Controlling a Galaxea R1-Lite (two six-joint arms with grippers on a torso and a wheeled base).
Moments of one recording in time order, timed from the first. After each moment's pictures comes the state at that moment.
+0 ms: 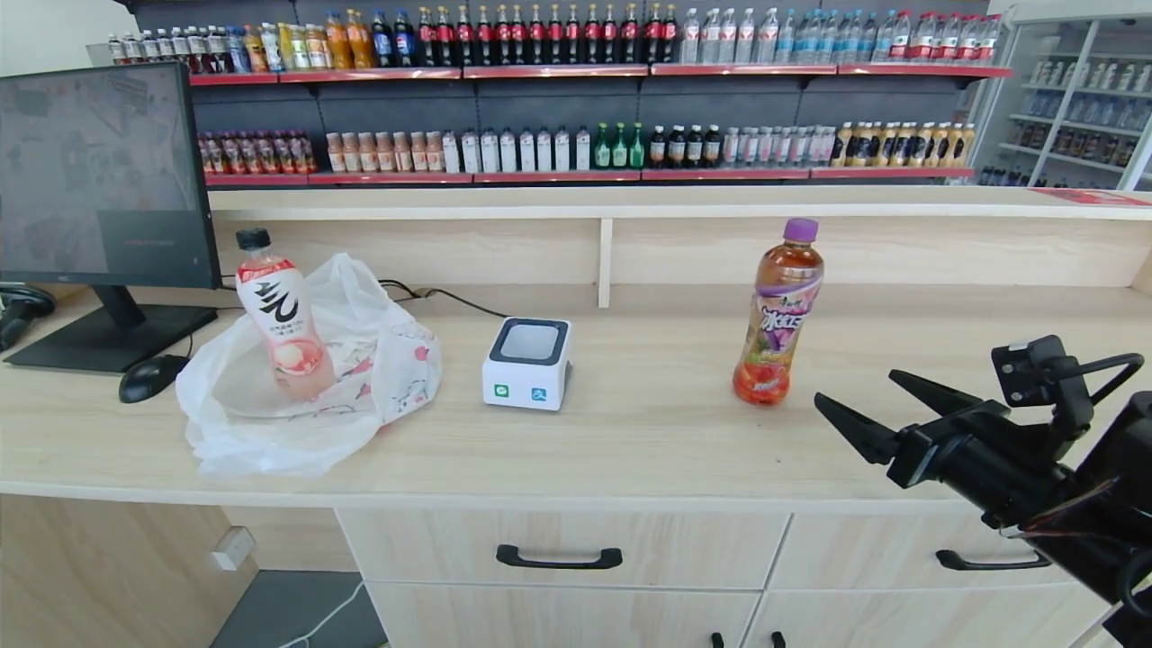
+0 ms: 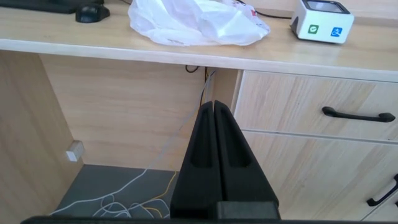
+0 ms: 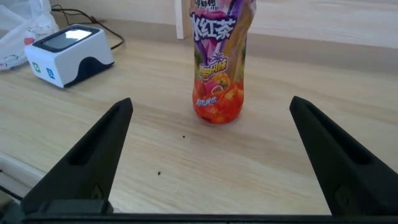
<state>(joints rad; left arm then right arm) 0.00 0.00 0.00 0.00 0.00 0.00 0.15 1.75 -0.21 -1.57 0.22 0.00</state>
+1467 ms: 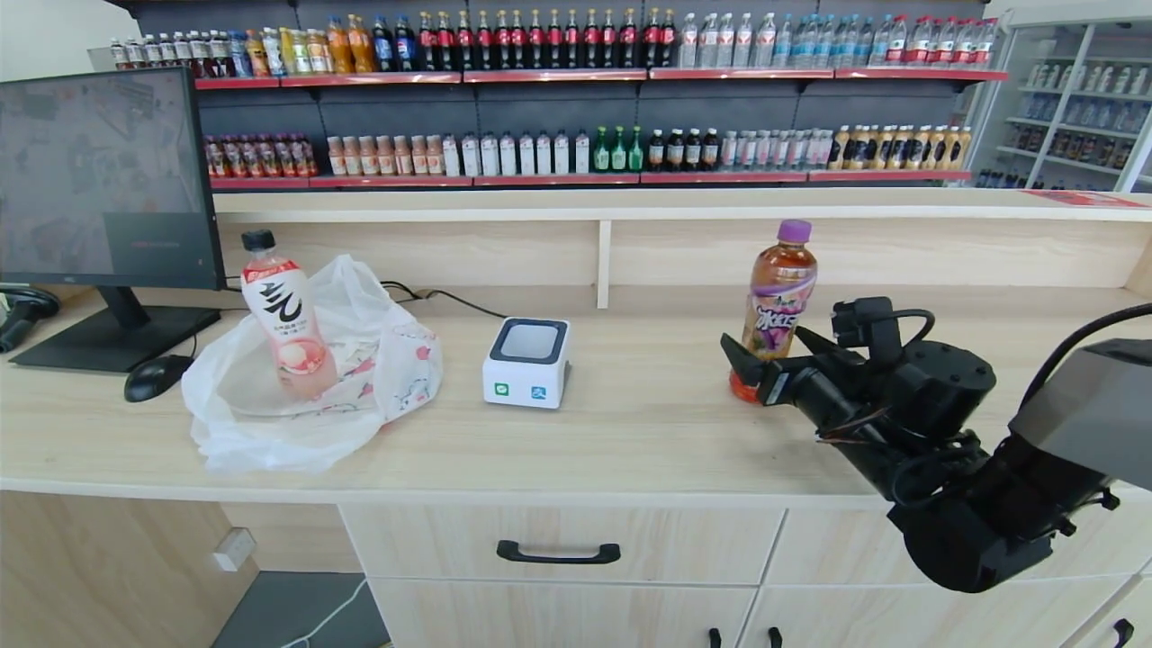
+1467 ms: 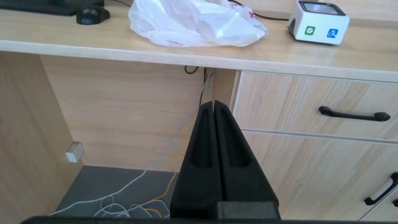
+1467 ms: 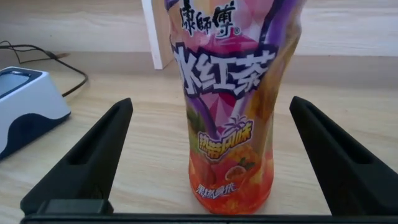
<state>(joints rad) 0.00 0.00 0.00 0.00 0.00 0.00 0.30 2.12 -0.67 -1.57 -0.05 0.05</state>
